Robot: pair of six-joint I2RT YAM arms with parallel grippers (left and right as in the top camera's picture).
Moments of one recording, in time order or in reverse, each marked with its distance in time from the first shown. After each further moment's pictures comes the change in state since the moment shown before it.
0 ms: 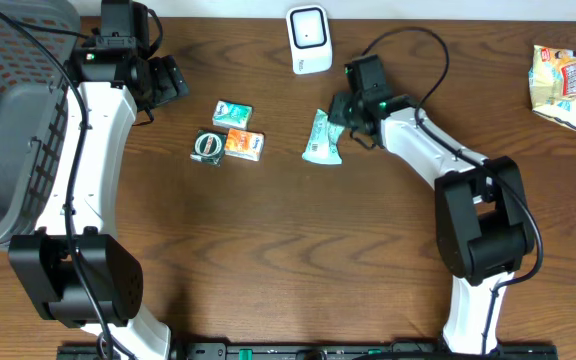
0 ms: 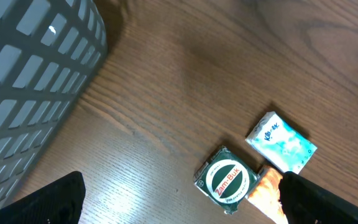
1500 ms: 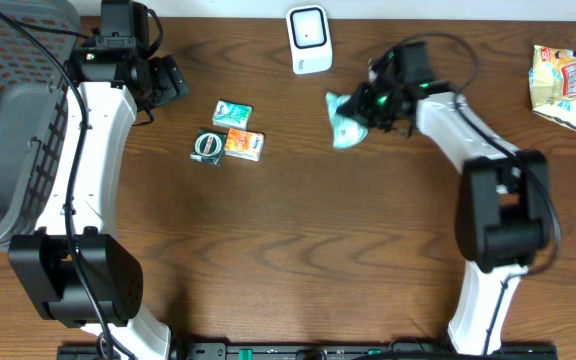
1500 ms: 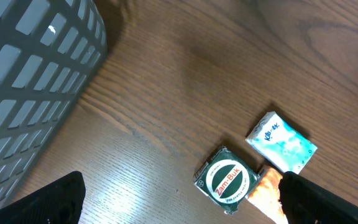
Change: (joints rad) left arm 0.000 0.000 0.000 0.000 0.000 0.000; right arm -0.167 0.011 0.078 -0.172 -0.563 0.021
